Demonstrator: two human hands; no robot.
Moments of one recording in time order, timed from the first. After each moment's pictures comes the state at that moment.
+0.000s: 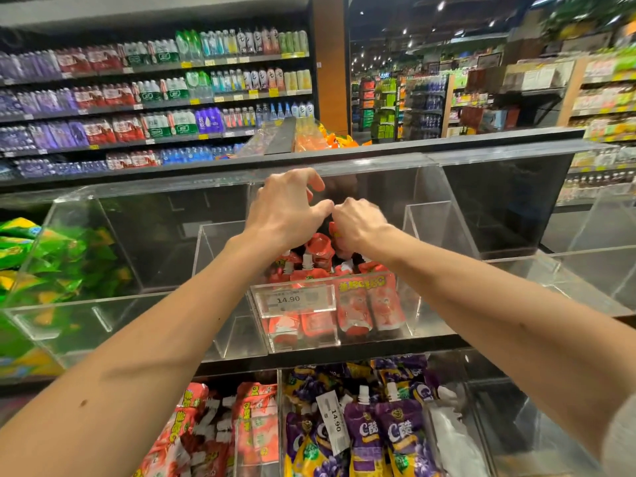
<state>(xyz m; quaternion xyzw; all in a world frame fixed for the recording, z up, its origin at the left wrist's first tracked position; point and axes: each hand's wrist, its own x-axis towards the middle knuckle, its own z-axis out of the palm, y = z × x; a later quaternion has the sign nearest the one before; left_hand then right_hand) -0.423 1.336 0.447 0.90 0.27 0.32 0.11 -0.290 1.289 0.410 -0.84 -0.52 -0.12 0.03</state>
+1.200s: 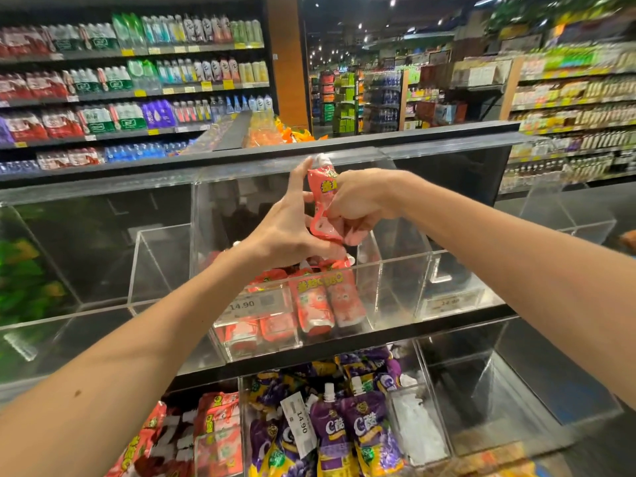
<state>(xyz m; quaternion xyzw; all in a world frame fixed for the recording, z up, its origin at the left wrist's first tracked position) -0.380 1.327 0.412 0.91 0.10 0.21 0.36 -0.277 1.222 0.470 -0.85 -0.43 0.23 0.21</state>
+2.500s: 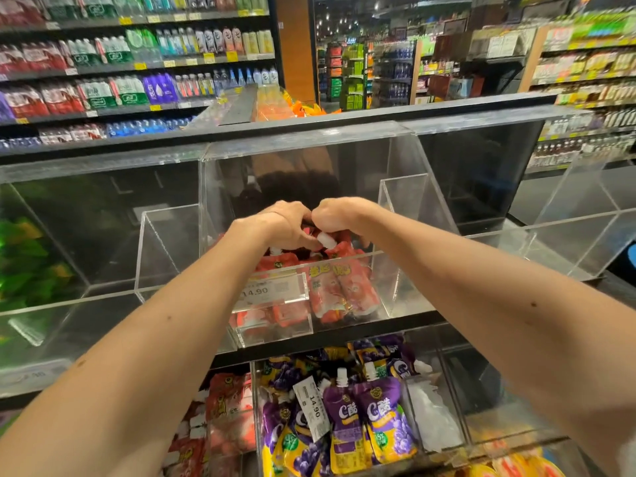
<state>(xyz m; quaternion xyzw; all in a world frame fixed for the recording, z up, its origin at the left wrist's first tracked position) -0.352 1.384 0.386 0.96 0.25 -0.03 0.10 -0.291 1.275 0.414 -0.86 -0.46 0.19 0.10</state>
